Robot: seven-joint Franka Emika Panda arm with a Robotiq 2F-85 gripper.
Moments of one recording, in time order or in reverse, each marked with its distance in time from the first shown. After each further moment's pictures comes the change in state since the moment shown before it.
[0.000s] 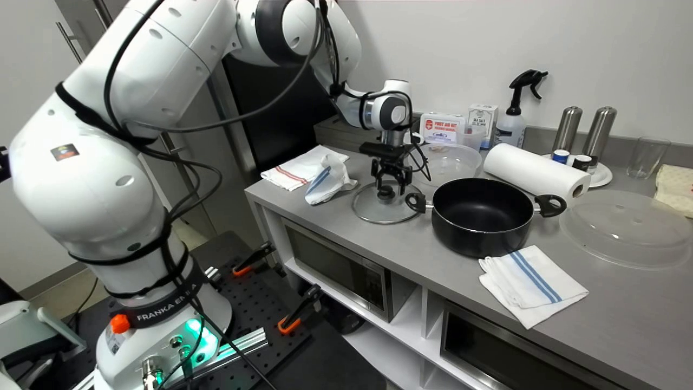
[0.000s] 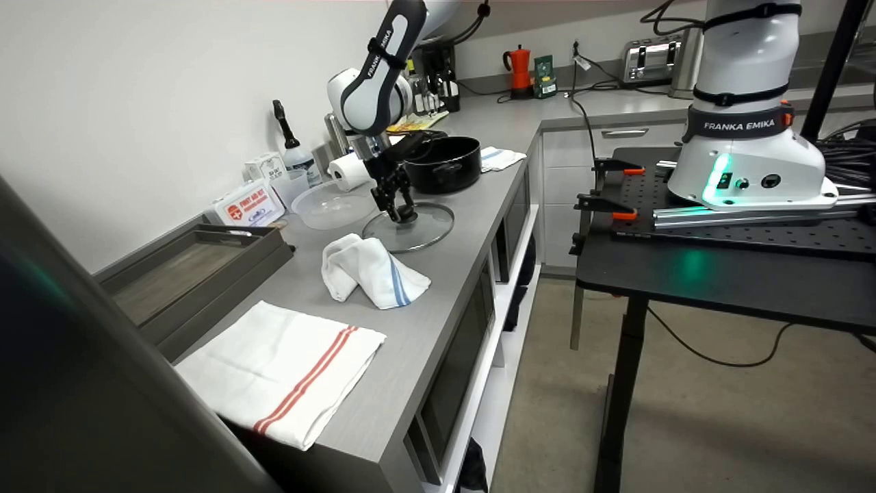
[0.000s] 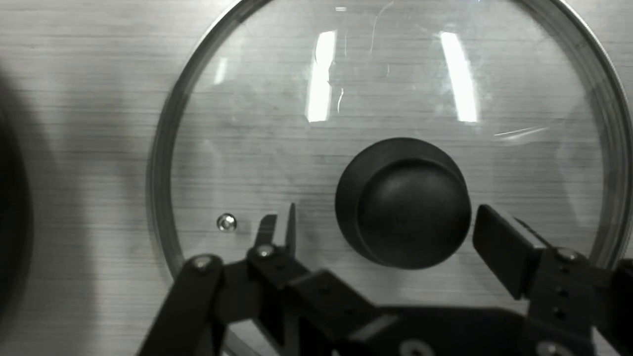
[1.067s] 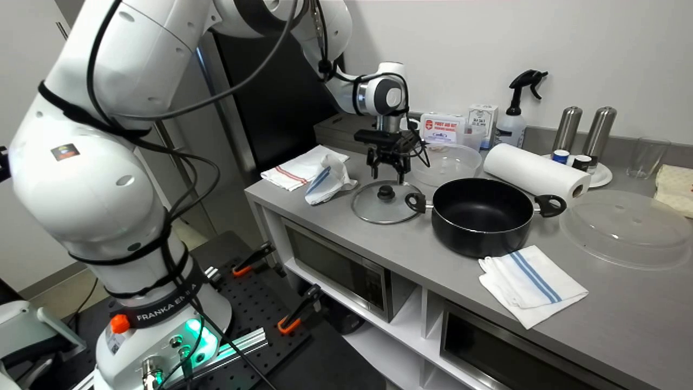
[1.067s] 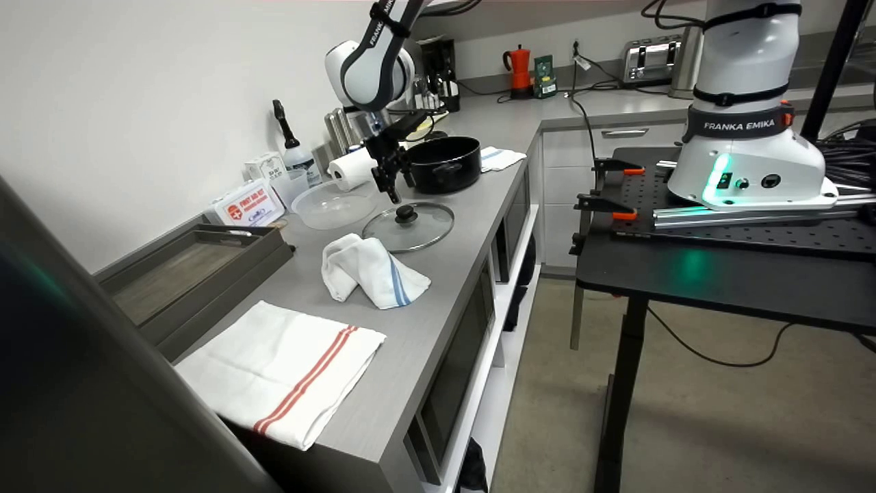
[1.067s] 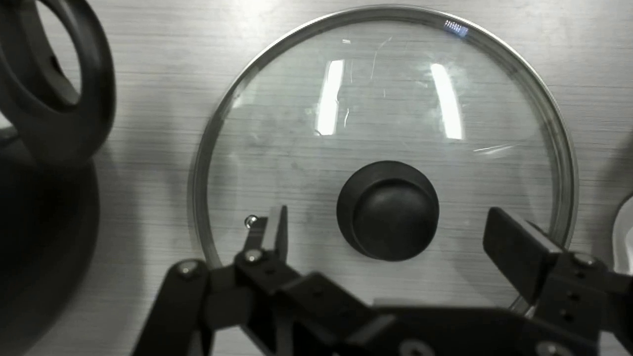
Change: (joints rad) arm 0.004 -0.149 -0.003 -0.140 -0.020 0.000 0.000
